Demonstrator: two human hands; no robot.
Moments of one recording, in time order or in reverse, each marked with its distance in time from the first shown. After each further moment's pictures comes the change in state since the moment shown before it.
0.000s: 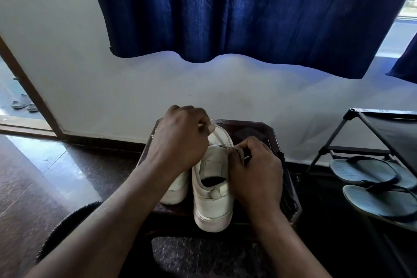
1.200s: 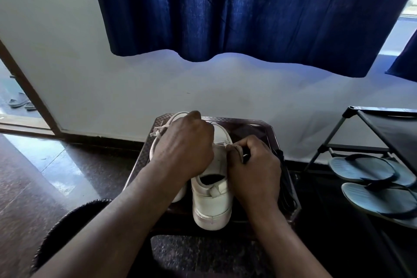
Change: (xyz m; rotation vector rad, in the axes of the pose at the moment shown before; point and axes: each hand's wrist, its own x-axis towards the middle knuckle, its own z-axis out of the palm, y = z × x) left_hand -0.007 0.003 0.013 0.459 -0.135 0.196; right_hand 0.001 0.006 0.004 0.051 -0.002 -0.005
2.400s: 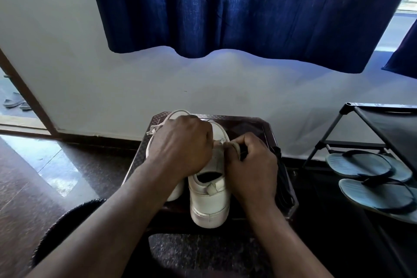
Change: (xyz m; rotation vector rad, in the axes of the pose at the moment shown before) left_hand 0.000 -0.001 0.004 -0.104 0.021 -0.027; right_hand 0.000 0.002 0.000 0.013 -0.004 -0.005
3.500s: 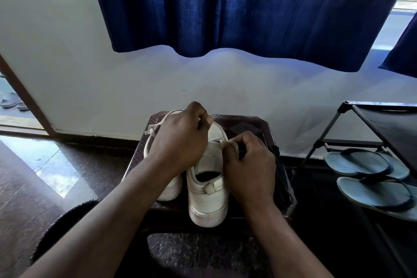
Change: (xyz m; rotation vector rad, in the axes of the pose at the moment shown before) left_hand 0.000 0.007 -0.008 -0.416 0.044 -0.219; right_hand 0.000 0.000 0.001 0.014 0.002 0.011
